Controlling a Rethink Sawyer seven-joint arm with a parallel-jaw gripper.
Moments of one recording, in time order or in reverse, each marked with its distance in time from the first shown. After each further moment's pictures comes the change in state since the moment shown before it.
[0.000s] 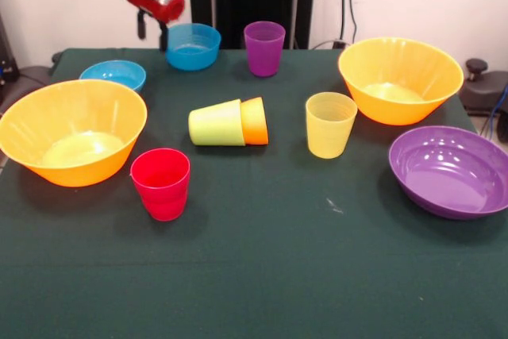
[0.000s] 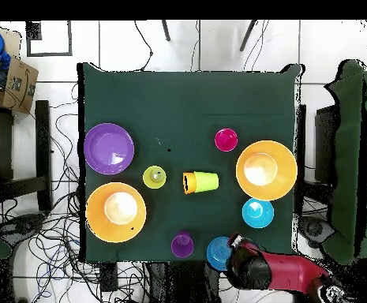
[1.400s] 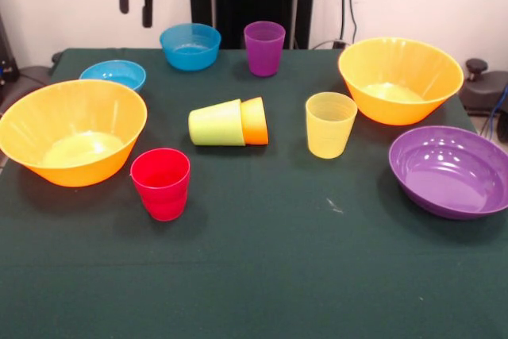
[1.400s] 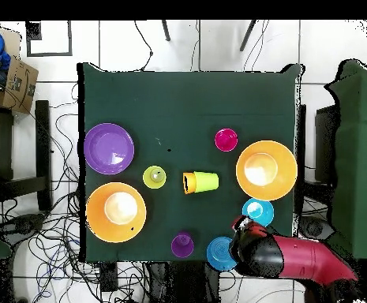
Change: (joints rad) arm -0.044 -0.250 0.212 0.019 0.084 0.252 0.000
